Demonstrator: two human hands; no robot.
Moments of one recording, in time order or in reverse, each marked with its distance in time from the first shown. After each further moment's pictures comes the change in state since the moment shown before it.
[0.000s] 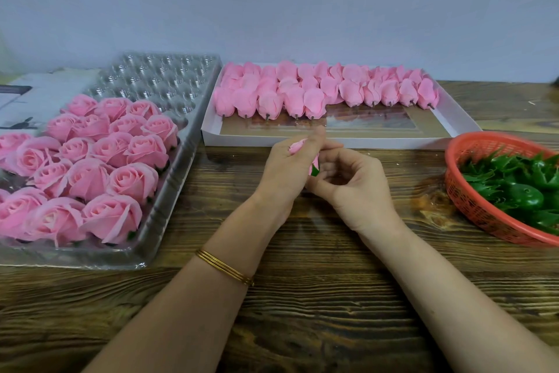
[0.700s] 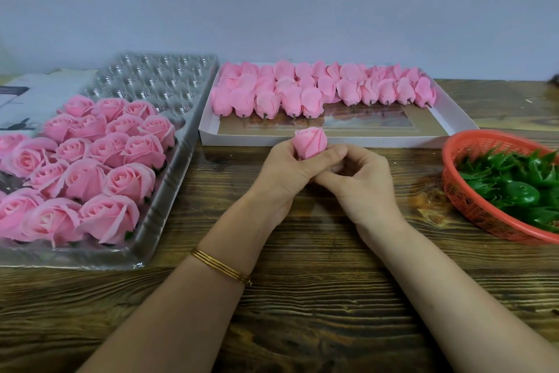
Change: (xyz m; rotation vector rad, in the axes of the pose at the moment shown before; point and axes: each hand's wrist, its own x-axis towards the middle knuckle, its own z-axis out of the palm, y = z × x) left_hand 0.006 -0.008 -0.006 -0.038 -0.136 -0.050; right_hand 0.003 0.003 -0.003 0.103 0.126 0.053
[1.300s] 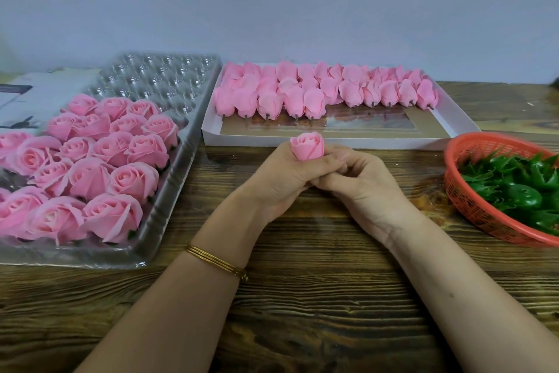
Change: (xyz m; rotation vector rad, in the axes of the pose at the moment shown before) left_hand -0.007 0.011 -0.010 0.096 -0.253 0.052; right_hand 0.000 -0.007 -0.009 0.319 -0.301 0.181
